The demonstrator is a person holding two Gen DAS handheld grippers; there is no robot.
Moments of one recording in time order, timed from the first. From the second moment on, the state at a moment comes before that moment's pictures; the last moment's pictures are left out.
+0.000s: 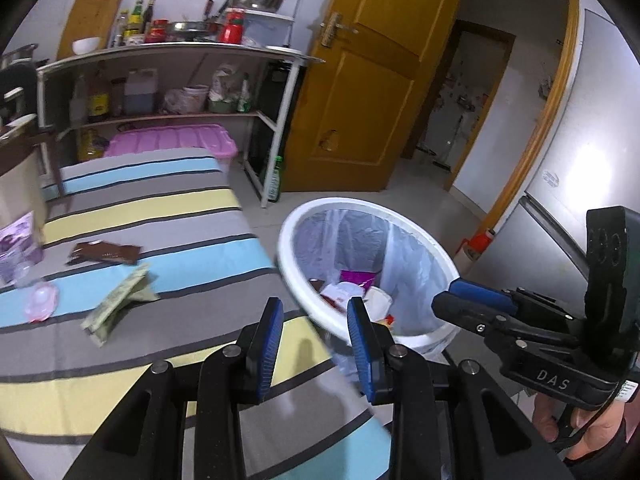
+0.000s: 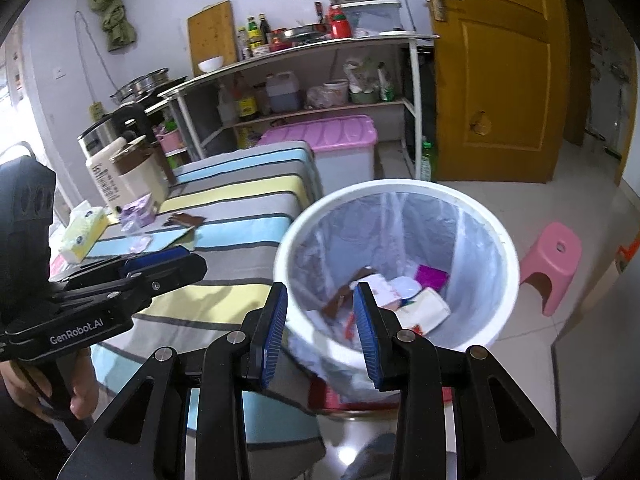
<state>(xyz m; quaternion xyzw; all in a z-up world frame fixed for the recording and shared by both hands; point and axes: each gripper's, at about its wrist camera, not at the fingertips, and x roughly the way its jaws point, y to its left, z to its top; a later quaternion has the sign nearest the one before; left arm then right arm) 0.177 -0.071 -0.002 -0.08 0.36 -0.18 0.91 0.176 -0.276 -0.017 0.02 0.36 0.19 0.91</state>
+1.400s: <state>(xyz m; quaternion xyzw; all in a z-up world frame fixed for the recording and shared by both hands) 0.167 0.097 -0.015 -0.11 0.36 0.04 0.93 0.191 -0.148 -0.027 0.01 0.38 0.29 0.88</state>
